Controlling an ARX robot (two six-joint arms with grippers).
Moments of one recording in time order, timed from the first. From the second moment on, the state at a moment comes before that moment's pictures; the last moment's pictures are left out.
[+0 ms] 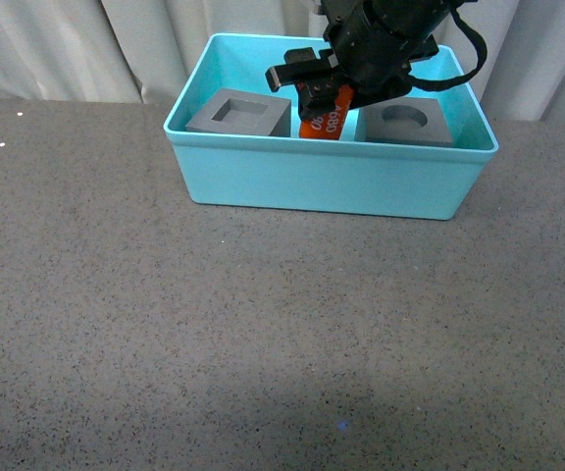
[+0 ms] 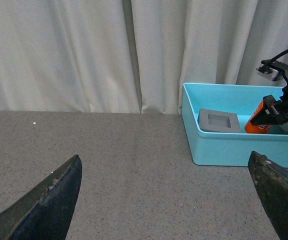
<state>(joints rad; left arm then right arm) 0.00 0.00 0.02 0.00 0.00 0.00 0.39 2.36 1.82 -0.39 -0.12 -0.07</state>
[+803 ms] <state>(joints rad) 0.00 0.00 0.02 0.00 0.00 0.00 0.38 2.30 1.72 -0.29 -0.13 -0.03</state>
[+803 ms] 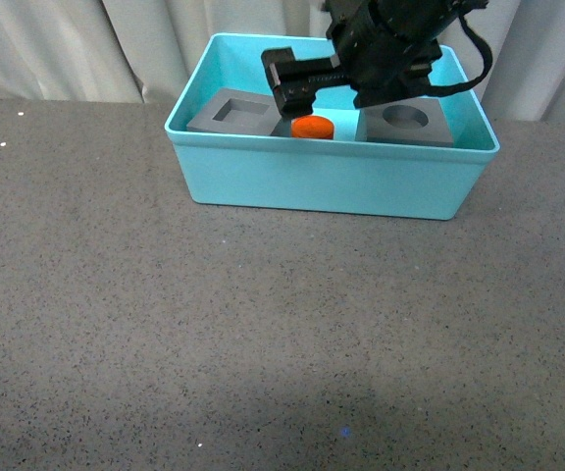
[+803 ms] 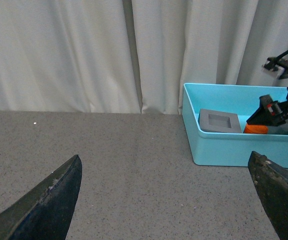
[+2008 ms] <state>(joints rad) 0.00 0.00 0.02 0.00 0.00 0.00 0.12 1.13 0.22 0.91 0.12 0.01</state>
